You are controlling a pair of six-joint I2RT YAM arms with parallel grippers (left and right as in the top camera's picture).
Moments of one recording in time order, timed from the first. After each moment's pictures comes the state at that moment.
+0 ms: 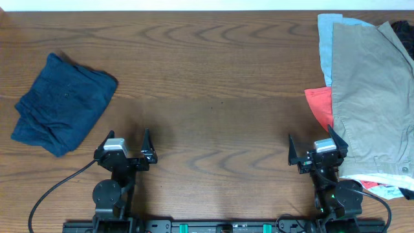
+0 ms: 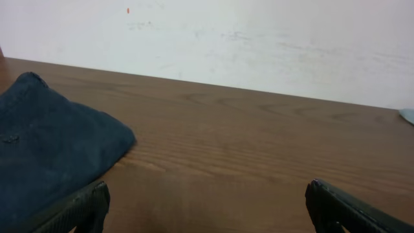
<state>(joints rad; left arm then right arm) -0.04 0.01 0.02 -0.11 -0.01 -0.17 0.12 0.01 0.01 -0.07 -0.05 -0.19</state>
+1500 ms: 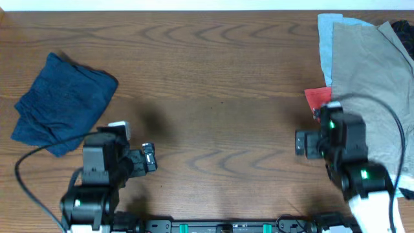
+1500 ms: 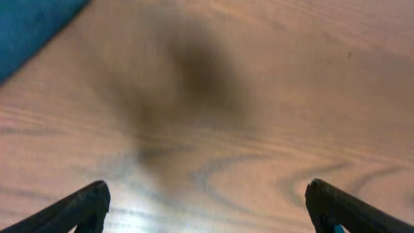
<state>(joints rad) -0.04 0.69 0.69 -0.94 0.10 -0.23 0.12 0.90 0.74 -0.76 0.10 0.02</state>
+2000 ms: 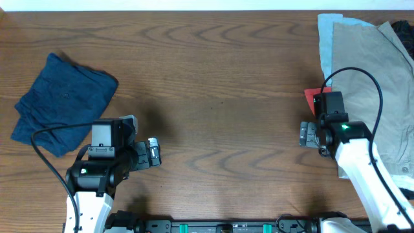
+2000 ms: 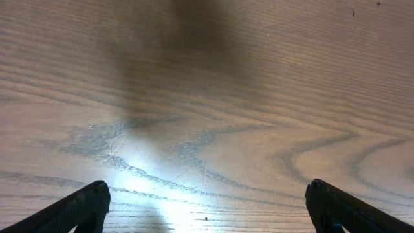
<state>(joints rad) -0.04 0.90 0.73 -0.96 0.16 -0.23 0.08 1.30 0.80 -0.80 0.36 0.24</state>
